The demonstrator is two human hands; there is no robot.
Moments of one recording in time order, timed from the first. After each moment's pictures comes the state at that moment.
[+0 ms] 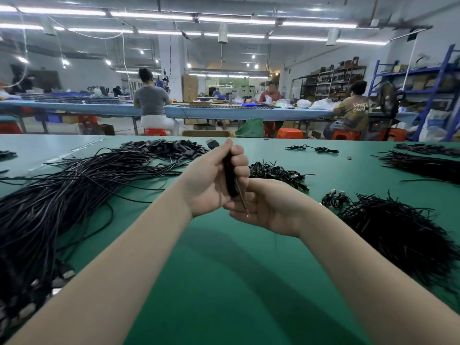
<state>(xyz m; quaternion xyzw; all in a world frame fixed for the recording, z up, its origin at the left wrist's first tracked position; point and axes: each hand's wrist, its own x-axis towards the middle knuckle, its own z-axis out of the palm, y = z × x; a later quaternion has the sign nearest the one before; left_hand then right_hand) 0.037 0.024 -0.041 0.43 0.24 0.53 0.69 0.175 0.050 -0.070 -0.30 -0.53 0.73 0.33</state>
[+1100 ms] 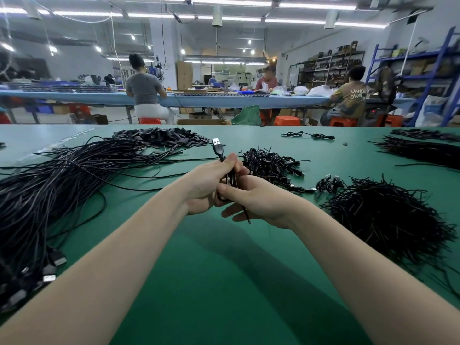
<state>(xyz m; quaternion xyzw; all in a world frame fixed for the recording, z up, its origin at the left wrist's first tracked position) 0.035 0.047 -0.083 0.52 0.43 0.48 0.56 0.173 0.053 -0.094 -0.34 -0.74 0.53 0.25</state>
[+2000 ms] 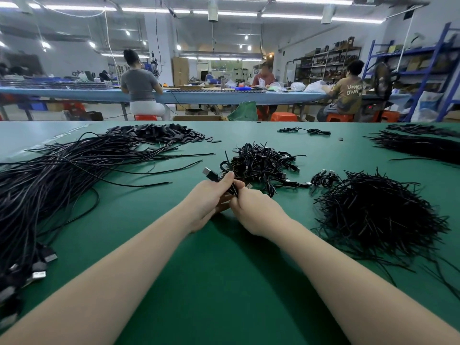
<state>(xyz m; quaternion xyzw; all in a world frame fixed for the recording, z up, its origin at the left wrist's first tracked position) 0.049 0.053 -0.132 0.48 0.48 0.51 0.53 0.173 0.063 -0.136 -0.51 -0.84 0.11 0.16</state>
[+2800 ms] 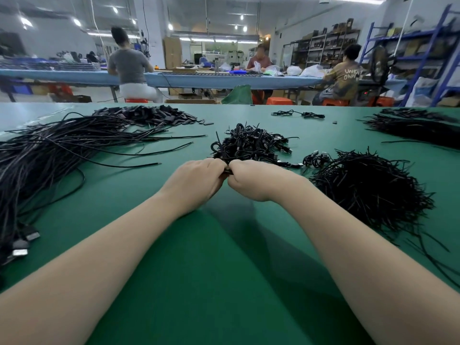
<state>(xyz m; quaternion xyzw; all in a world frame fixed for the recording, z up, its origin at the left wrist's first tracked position) 0.032 0.049 -0.145 0.81 0.50 0.22 -0.21 0.191 0.069 -0.105 -0.48 -0.88 0.05 0.03</state>
